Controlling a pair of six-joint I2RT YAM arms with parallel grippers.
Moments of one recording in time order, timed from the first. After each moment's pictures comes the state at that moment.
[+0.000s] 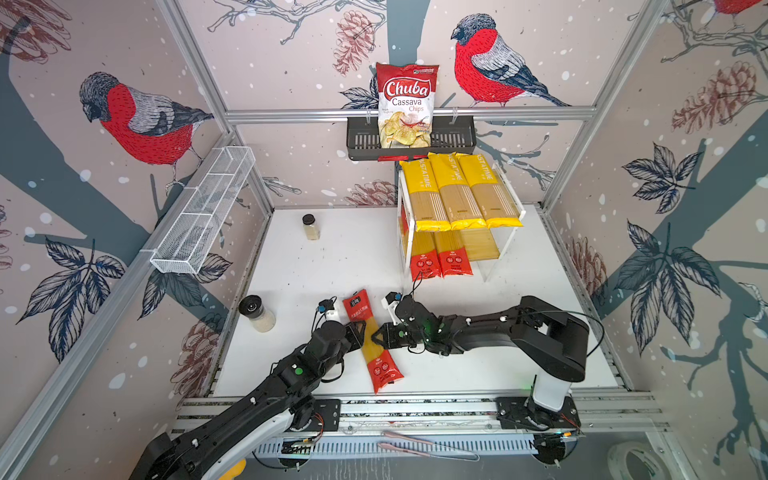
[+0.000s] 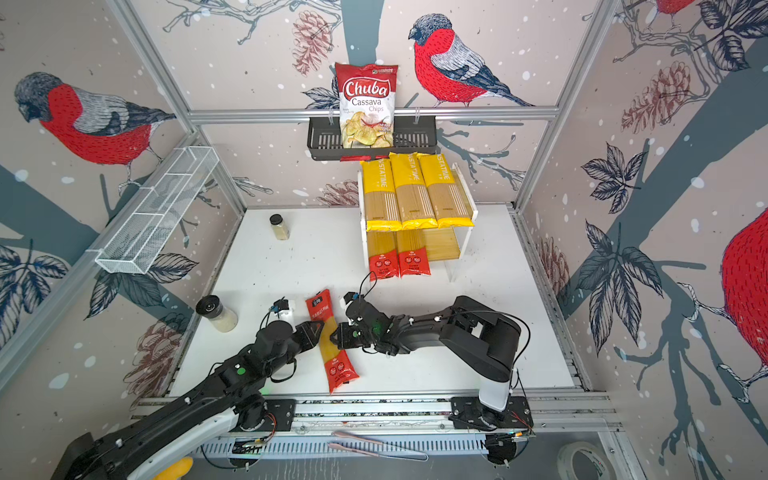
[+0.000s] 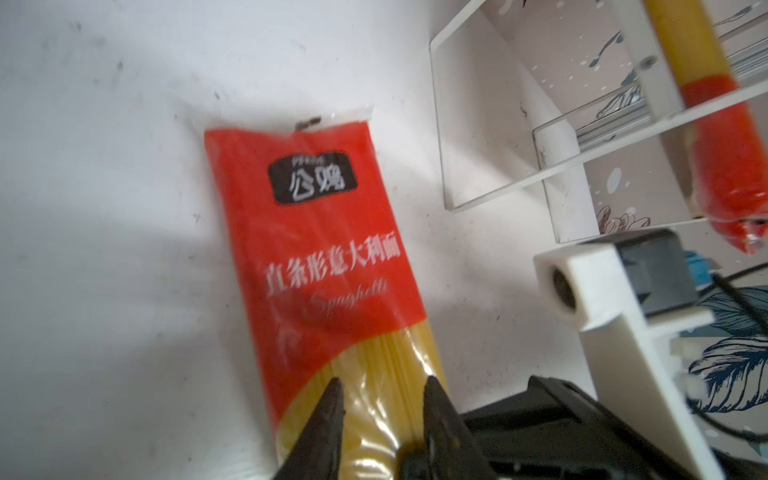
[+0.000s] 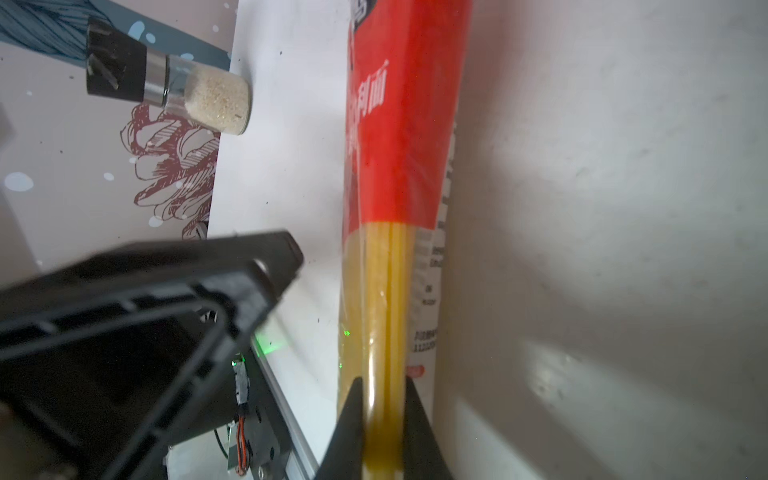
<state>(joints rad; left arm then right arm) -0.72 0.60 0.19 -0.13 -0.16 -0.94 1.15 1.79 0.84 0.29 -0.25 0.89</state>
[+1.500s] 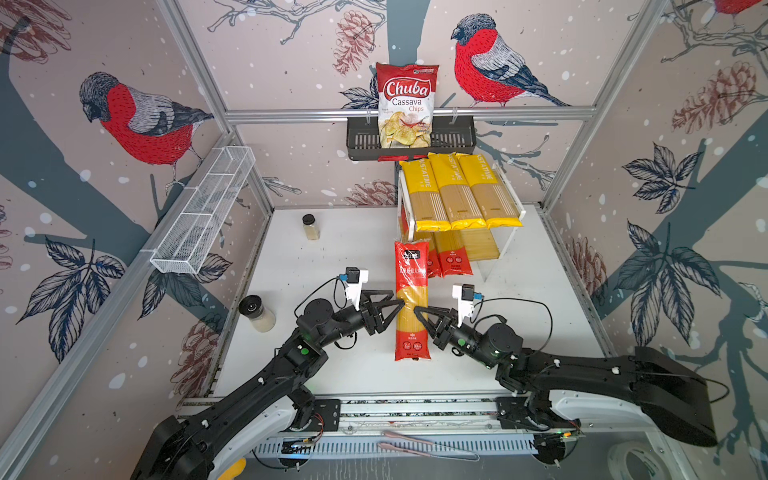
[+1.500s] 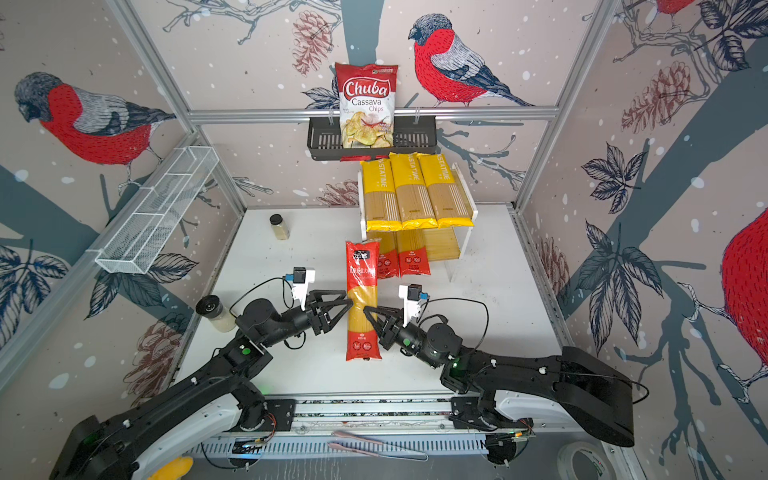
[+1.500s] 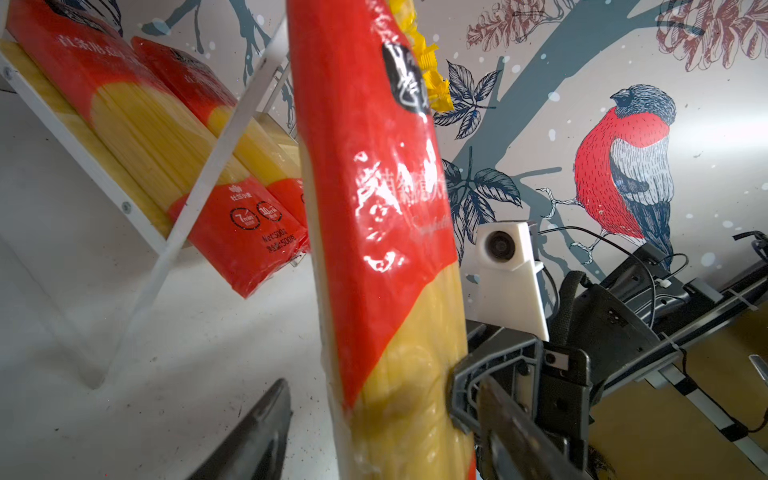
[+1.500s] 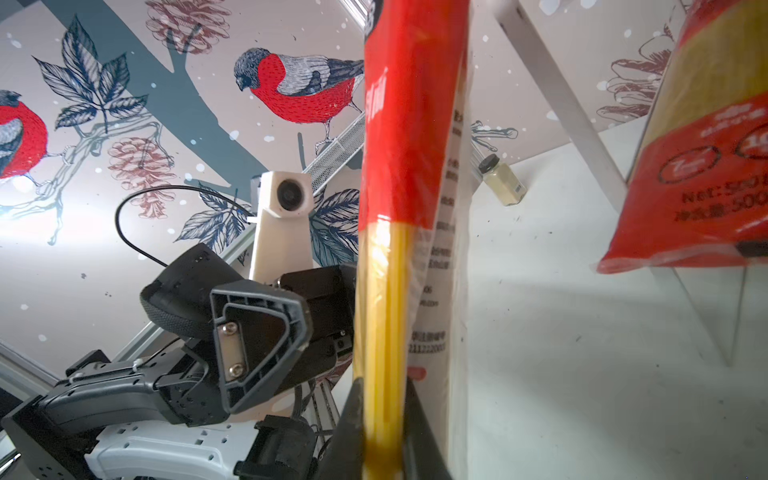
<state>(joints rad) -0.66 0.82 0.34 0.49 0.48 -0.66 1.18 1.10 0.28 0.96 0.10 0.72</state>
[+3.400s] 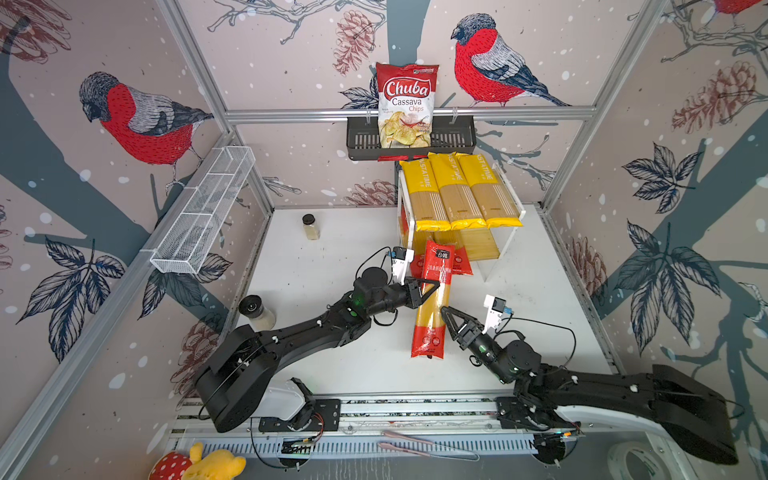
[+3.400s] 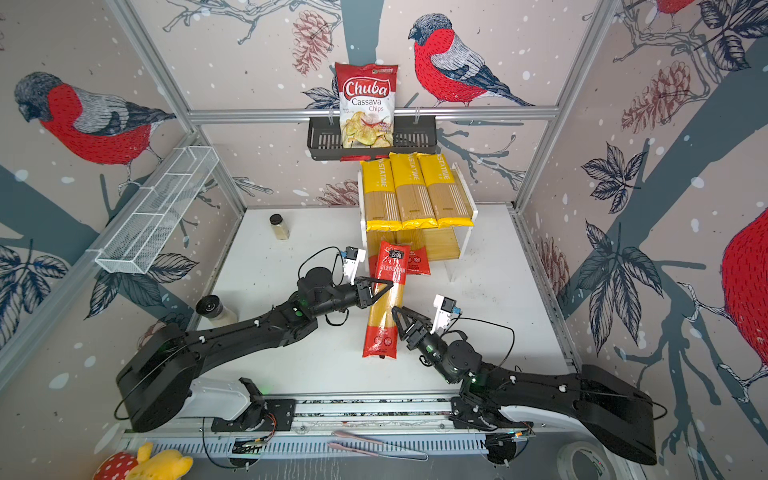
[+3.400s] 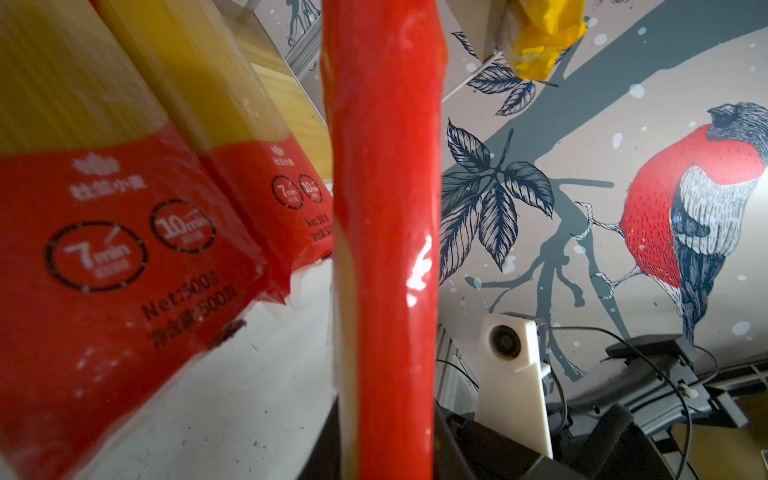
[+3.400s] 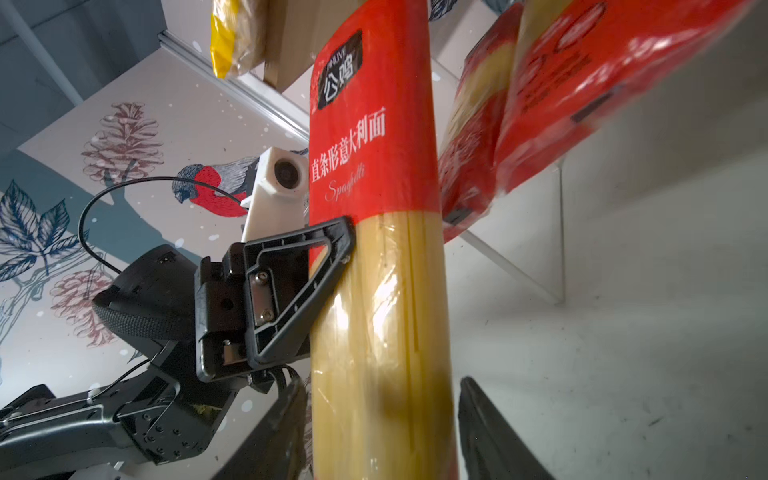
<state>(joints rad) -0.80 1.39 0.71 0.55 0.40 -0.84 1.15 0.87 0.04 0.92 0.39 0.95</state>
